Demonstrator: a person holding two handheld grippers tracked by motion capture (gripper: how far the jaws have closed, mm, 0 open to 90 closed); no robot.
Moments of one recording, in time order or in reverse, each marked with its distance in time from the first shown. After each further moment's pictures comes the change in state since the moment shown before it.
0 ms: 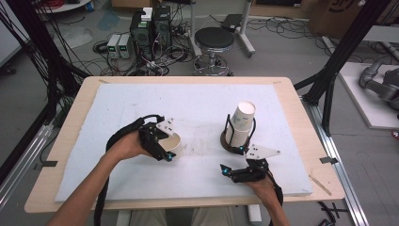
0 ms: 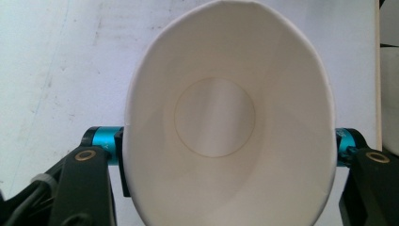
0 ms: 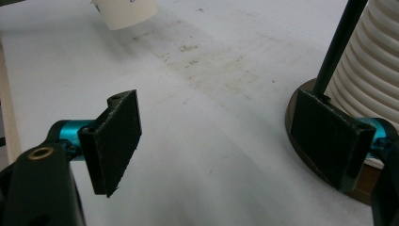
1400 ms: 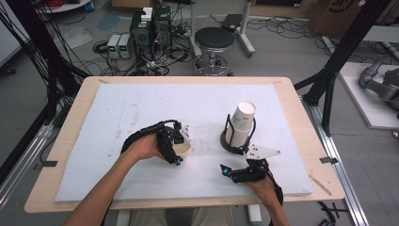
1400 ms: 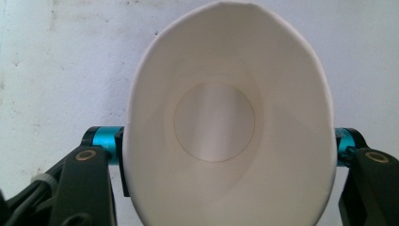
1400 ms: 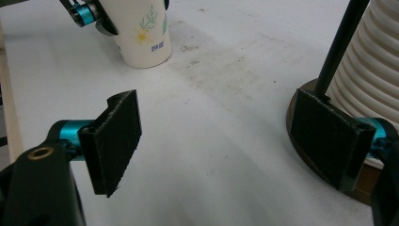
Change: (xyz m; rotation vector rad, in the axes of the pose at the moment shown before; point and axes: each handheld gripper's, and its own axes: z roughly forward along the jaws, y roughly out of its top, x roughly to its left) left arm -0.002 0.024 0.041 0.195 -0.013 0.027; right arm 0.000 0.000 0.000 -0.002 0.005 -0.002
